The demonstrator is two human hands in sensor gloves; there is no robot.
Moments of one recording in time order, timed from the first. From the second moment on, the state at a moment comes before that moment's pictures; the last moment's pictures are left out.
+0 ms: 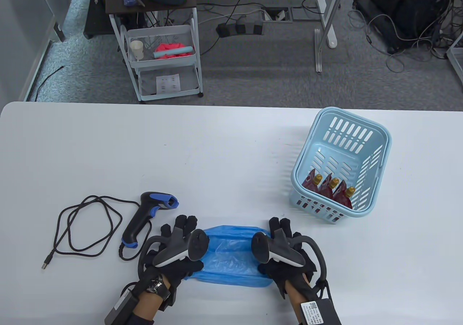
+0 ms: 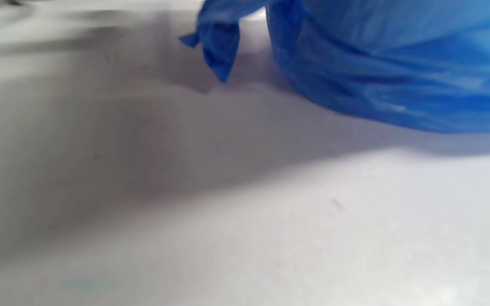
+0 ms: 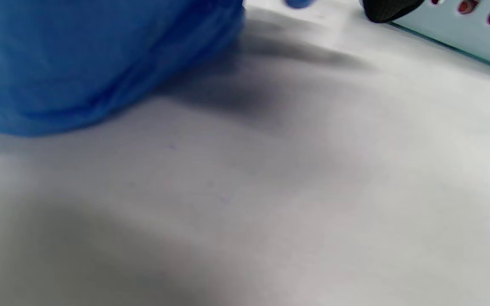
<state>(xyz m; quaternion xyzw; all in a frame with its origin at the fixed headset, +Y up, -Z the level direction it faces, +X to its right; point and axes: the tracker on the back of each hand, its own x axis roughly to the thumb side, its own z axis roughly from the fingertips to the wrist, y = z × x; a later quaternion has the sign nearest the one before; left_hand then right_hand) -0.143 -0.774 -0.192 -0.24 -0.13 -0.01 0.96 0.104 -0.778 -0.197 -0.11 -0.26 -0.96 0.08</state>
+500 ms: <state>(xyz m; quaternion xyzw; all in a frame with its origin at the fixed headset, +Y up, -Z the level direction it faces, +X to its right) -0.151 -0.775 -0.196 -0.24 -0.11 0.00 0.96 0.114 -0.782 -0.212 -0.07 -0.29 -0.95 0.05</state>
